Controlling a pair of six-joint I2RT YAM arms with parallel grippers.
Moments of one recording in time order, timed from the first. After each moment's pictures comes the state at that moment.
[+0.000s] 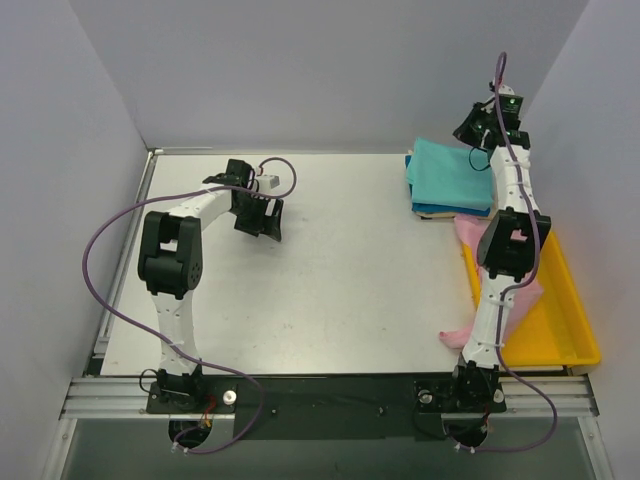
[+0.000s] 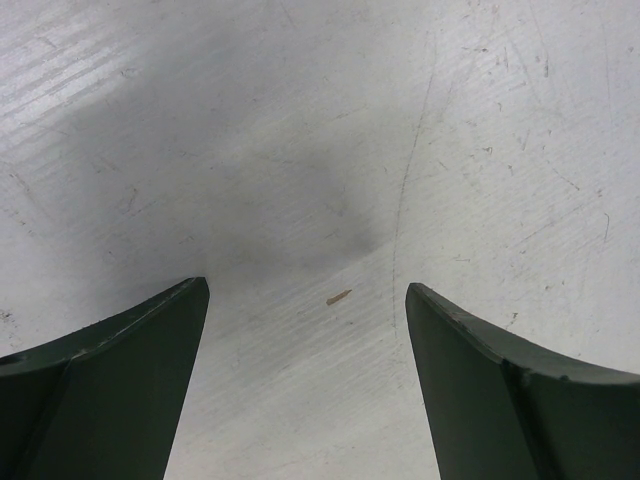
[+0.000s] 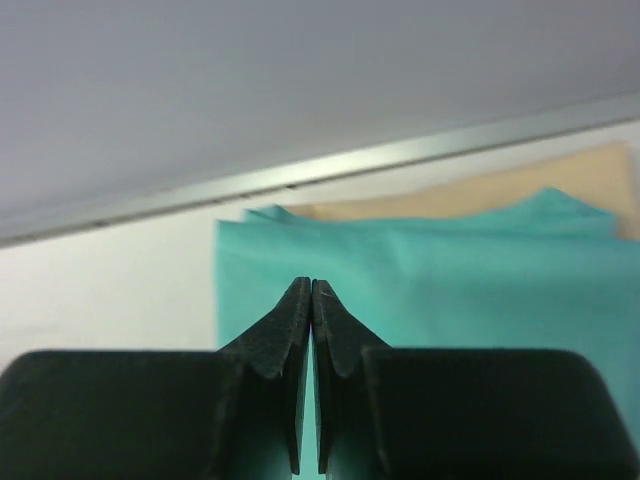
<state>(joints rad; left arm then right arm) -0.22 2.12 1.59 -0.66 0.37 0.07 -0.17 2.35 2.30 -0.51 -0.23 0.21</state>
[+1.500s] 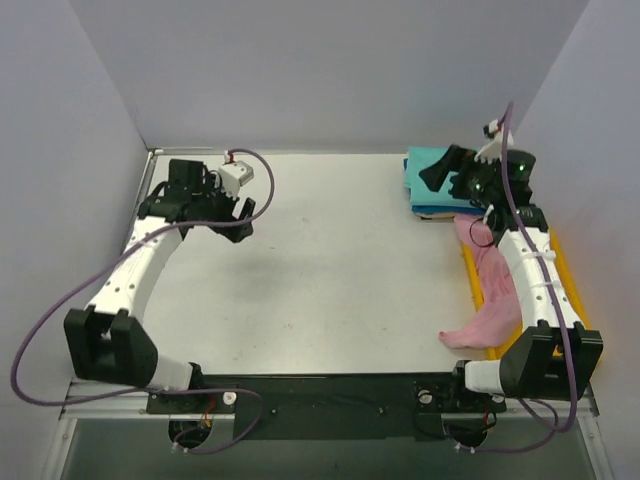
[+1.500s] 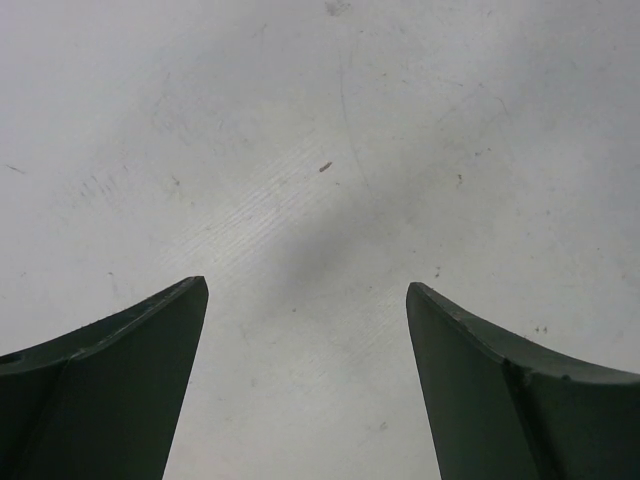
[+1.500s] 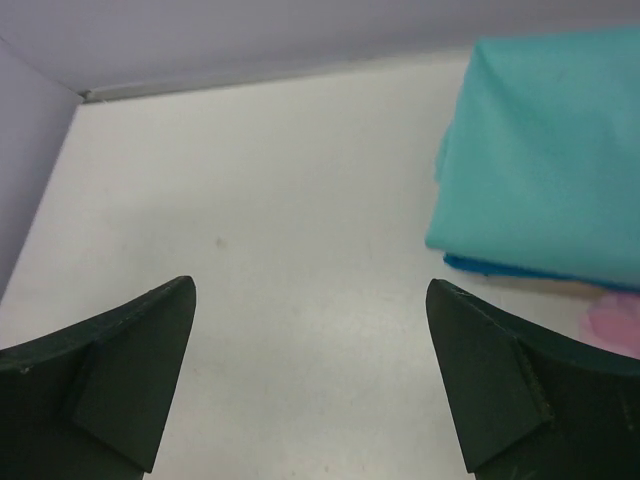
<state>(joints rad) -0.16 1.54 1.39 -0.74 0.38 0.35 -0.07 1.39 1.31 -0.17 -0.44 0.32</state>
